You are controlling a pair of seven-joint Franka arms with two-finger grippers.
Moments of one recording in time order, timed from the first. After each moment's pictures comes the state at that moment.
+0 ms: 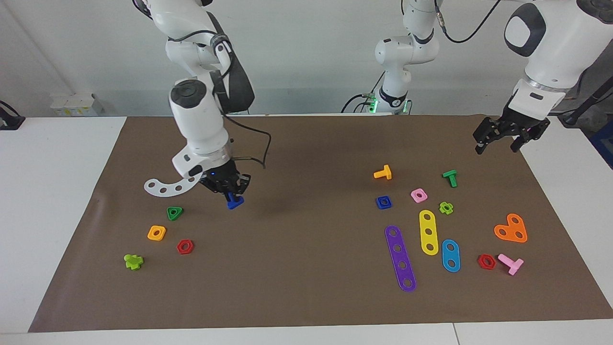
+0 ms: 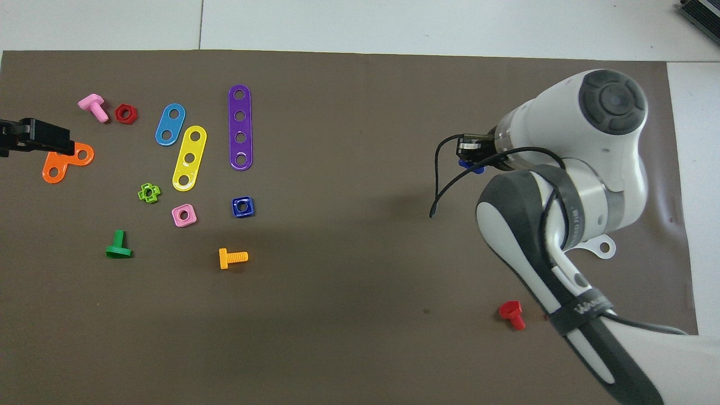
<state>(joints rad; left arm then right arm) 0.04 0.08 -0.04 -1.52 0.01 1.69 0.04 0.07 0.27 0.27 -1.71 -0.06 2.09 0.53</state>
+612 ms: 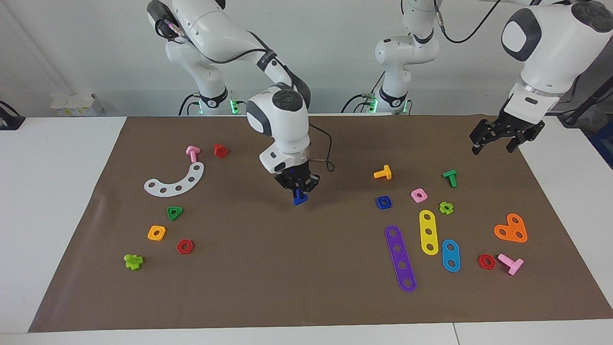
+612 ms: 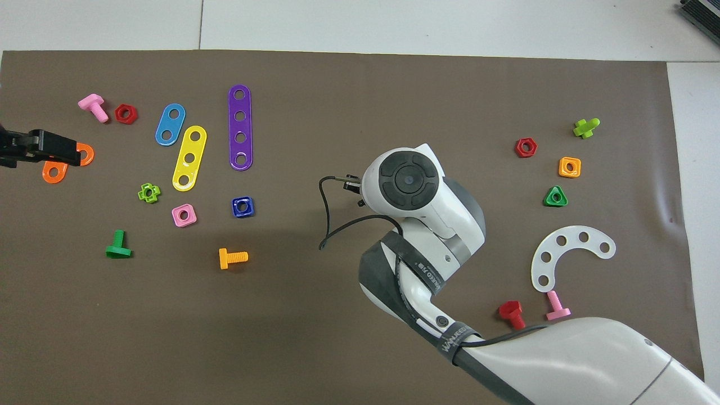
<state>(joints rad) 0.05 0.06 -0.04 -1.61 0.01 1.71 0.04 0.14 0.47 0.50 -1.71 -0.35 2.24 1.05</state>
